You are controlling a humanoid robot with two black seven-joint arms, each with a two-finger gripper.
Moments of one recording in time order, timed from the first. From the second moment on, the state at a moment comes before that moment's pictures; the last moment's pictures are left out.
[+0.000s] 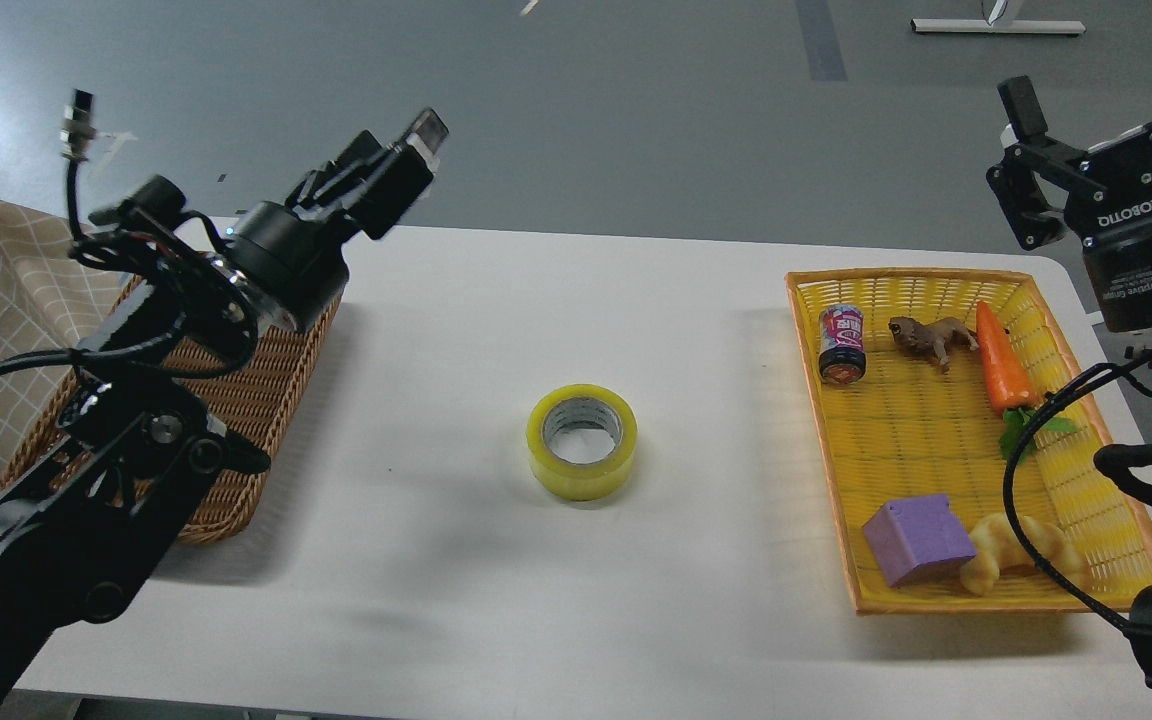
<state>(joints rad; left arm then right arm) -0.27 0.36 -1.19 -1.64 2.12 -0.10 -0.04 0.22 -0.09 1.71 1.65 -0.87 0.47 0.07</state>
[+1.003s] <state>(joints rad) -0.46 0.28 -0.67 -1.46 2.18 -0.23 0.28 0.34 -0.10 1.72 1.67 -0.87 0.44 -0.02</state>
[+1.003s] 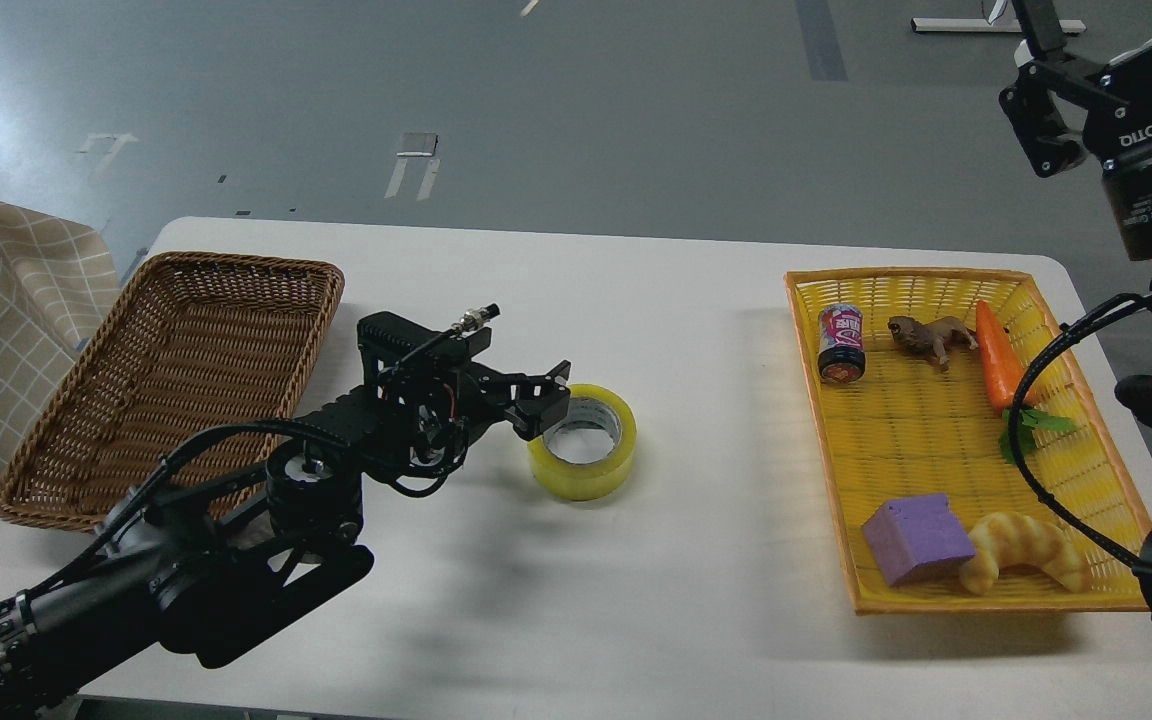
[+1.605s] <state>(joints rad) -0.46 0.21 -0.67 -1.38 2.18 -0.27 0.29 0.33 -0.09 1.72 1.67 -0.87 0.44 -0.01</state>
